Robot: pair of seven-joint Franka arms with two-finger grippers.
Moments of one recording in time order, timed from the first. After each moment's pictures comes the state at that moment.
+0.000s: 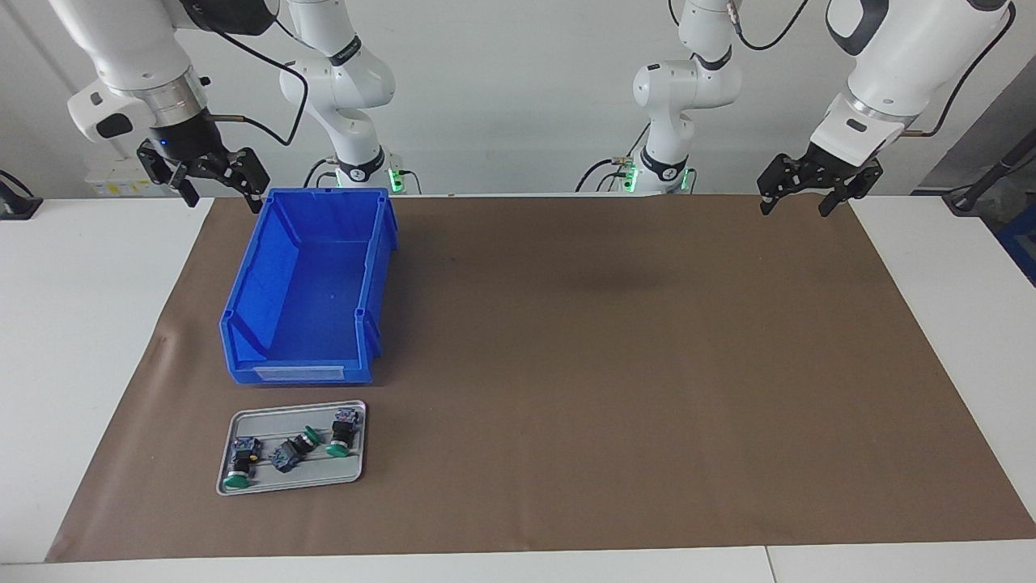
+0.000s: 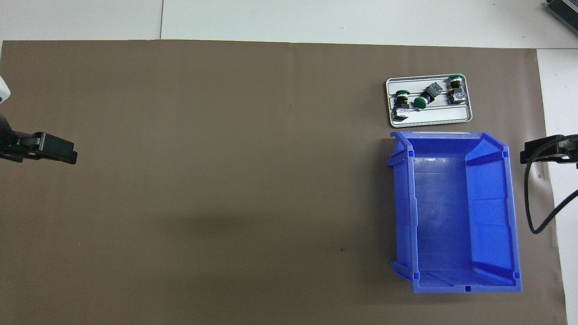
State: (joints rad) left arm -0.01 -0.02 -0.05 -1.58 -0.02 1.50 0.04; right arm 0.00 -0.08 -0.04 -1.64 -0.05 1.55 0.07
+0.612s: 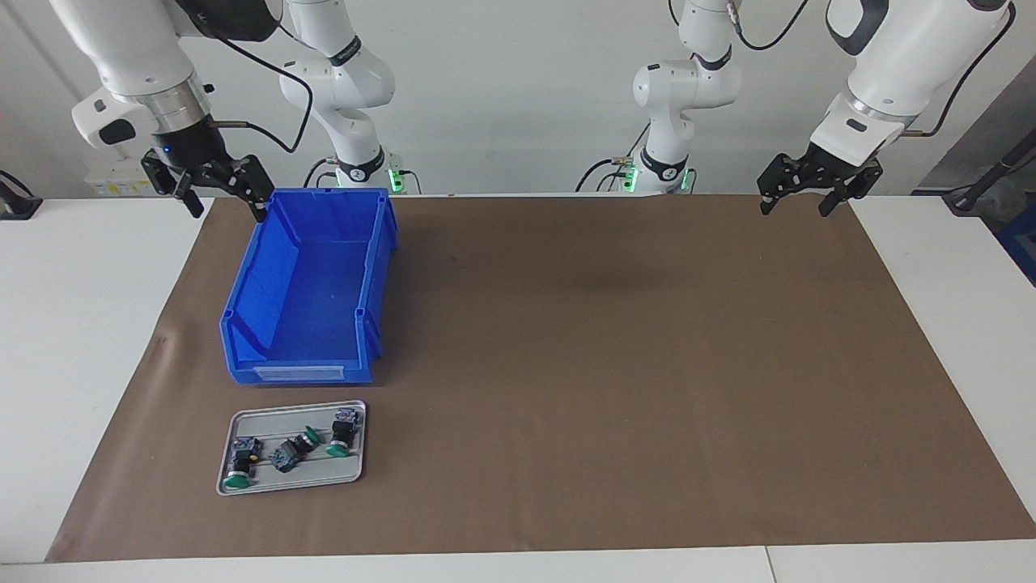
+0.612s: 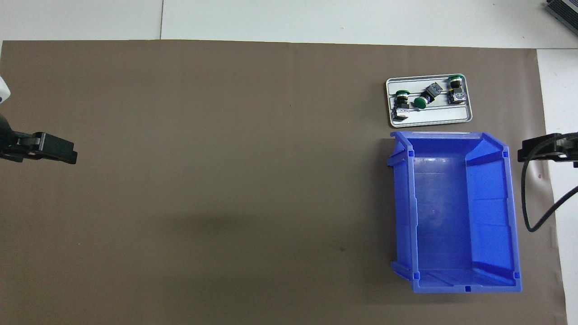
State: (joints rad) left arm -0.01 -0.02 -0.05 -1.58 -0.02 1.50 0.04; right arm 0.00 -0.05 -0.04 -1.65 -0.02 1.67 0.07
